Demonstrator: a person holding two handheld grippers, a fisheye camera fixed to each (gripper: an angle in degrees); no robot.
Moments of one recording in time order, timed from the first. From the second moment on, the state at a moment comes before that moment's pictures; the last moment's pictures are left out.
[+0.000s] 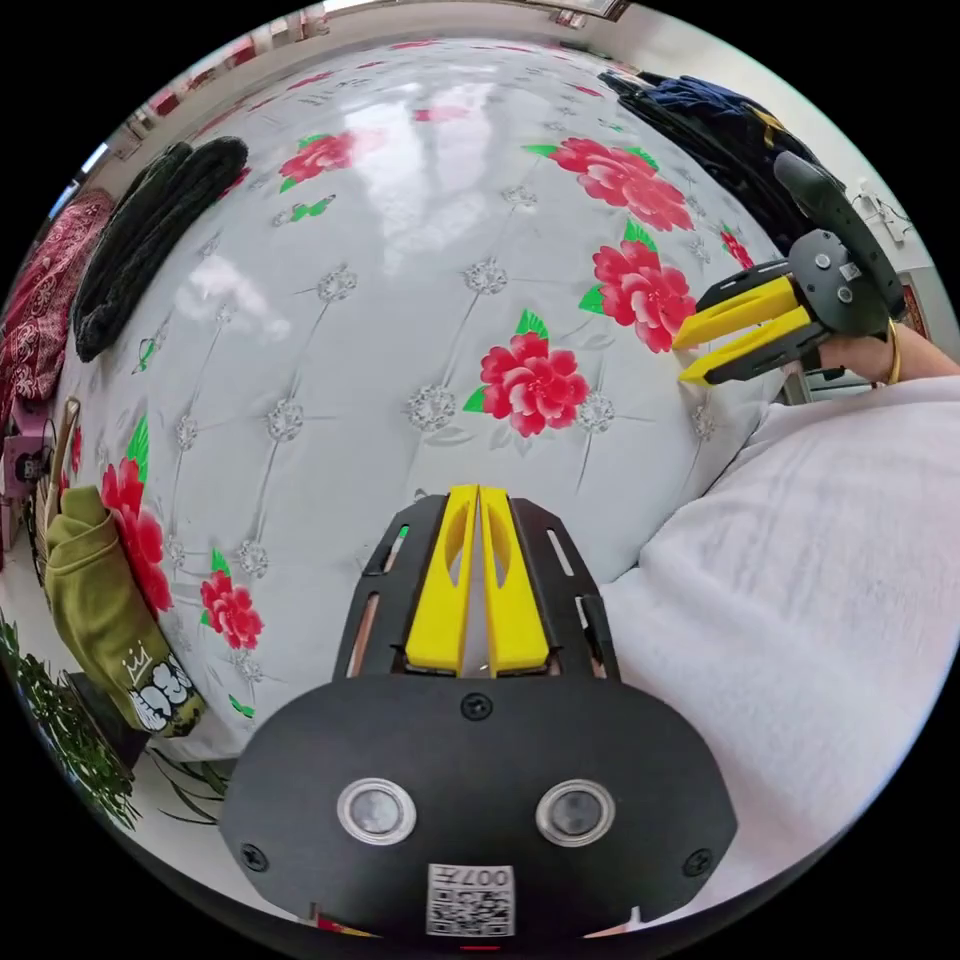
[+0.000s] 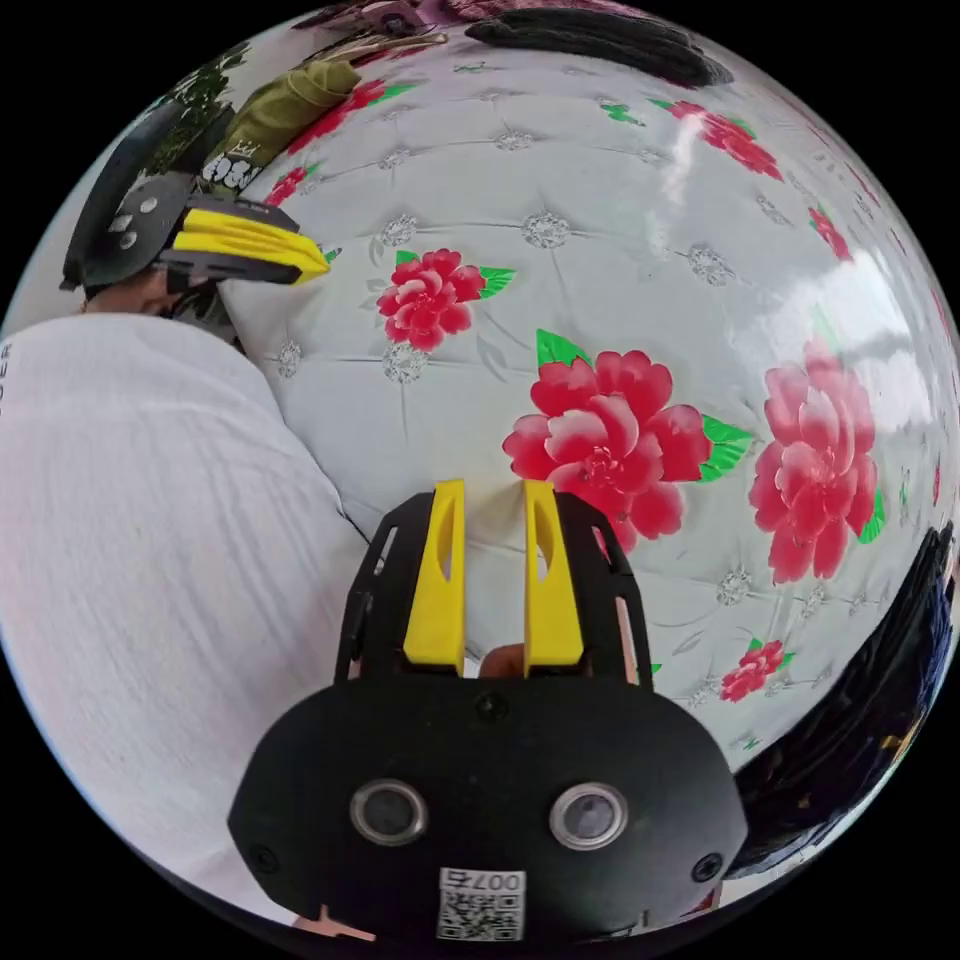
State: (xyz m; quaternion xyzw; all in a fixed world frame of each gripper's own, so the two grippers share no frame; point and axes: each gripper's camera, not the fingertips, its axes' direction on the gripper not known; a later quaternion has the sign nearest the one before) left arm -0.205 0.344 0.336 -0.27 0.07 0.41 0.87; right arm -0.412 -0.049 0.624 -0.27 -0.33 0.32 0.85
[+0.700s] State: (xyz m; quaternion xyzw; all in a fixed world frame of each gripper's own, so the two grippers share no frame) left arm -0.120 0.413 0.411 -0.30 -0.15 0.31 0.89; right arm -0.083 0.455 0.252 -0.19 0.27 0.71 0.63
